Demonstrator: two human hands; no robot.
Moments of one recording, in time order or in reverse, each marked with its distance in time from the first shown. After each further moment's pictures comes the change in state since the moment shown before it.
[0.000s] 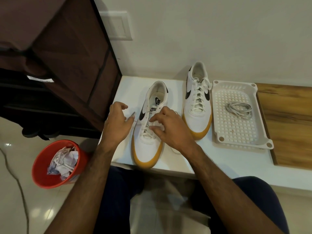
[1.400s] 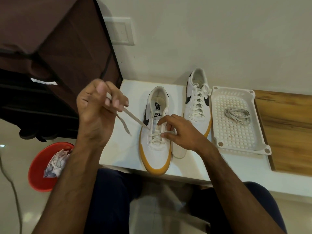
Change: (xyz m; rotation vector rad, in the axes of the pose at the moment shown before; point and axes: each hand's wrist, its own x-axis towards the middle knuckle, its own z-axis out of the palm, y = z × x) left_hand -0.025 0.080 -0.083 -1.182 -0.087 0.532; right_hand -0.004 0.033 -0.025 0.064 -0.203 -0.030
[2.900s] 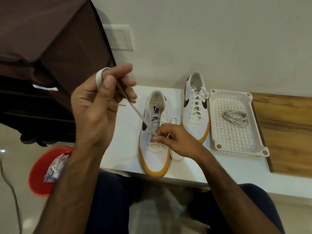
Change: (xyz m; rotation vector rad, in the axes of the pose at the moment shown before) left_hand 0.002 0.026 0.034 0.115 0.032 0.084; right_hand -0.010 -0.040 -0.009 0.443 -0.046 0.039
